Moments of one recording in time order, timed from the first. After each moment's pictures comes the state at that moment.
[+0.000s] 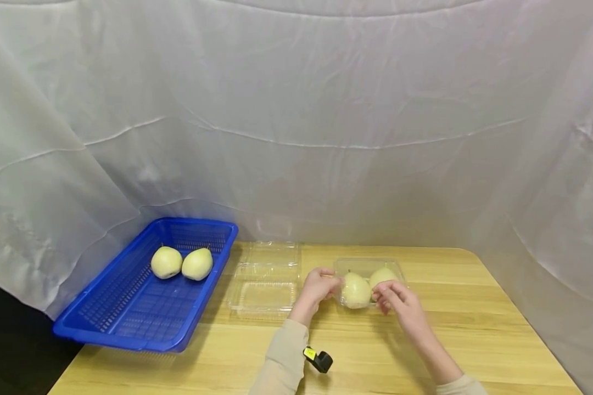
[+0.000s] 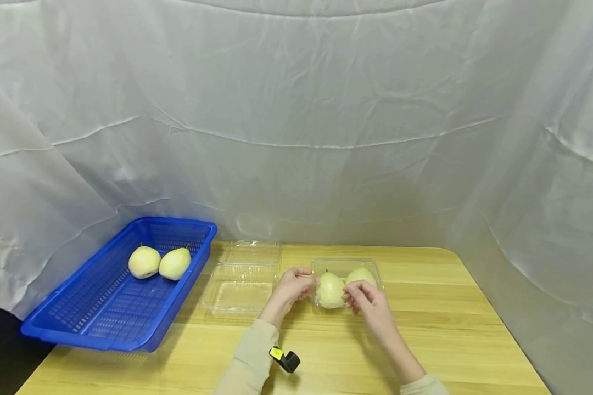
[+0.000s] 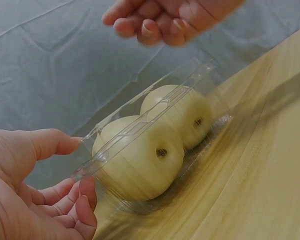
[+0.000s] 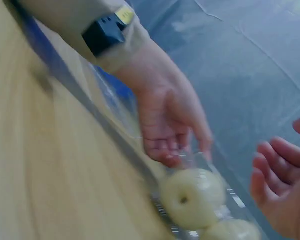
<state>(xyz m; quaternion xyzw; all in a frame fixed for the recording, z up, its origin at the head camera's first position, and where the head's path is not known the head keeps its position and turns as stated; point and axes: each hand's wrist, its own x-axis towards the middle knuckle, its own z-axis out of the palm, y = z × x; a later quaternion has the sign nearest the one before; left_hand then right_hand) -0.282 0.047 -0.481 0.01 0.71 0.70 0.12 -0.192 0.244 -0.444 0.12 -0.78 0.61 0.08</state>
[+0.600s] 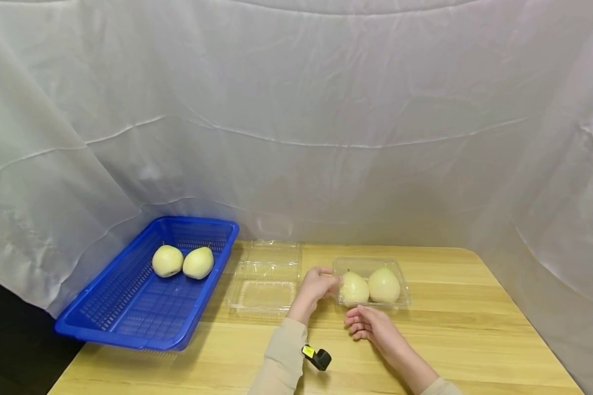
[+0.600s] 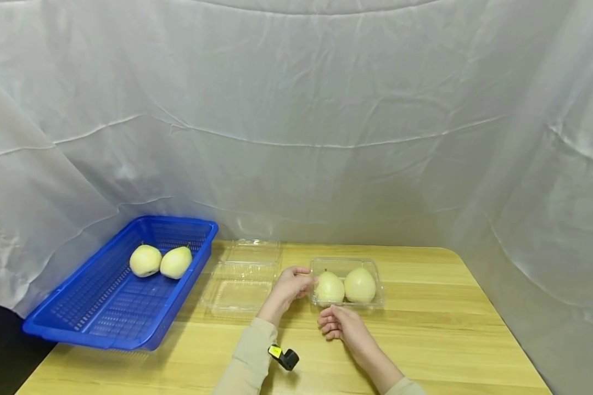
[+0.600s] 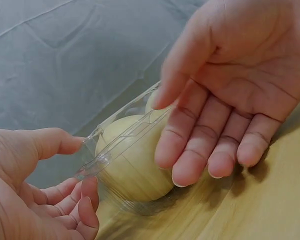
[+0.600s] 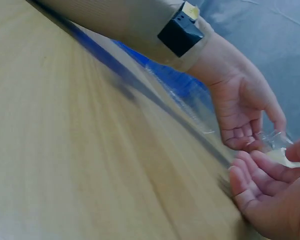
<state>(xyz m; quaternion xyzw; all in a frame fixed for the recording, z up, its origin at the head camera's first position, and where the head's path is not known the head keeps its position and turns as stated) -0.286 0.044 -0.482 0.00 0.72 0.69 0.11 -0.198 0.217 -0.498 0.05 -0.69 0.71 -0.17</state>
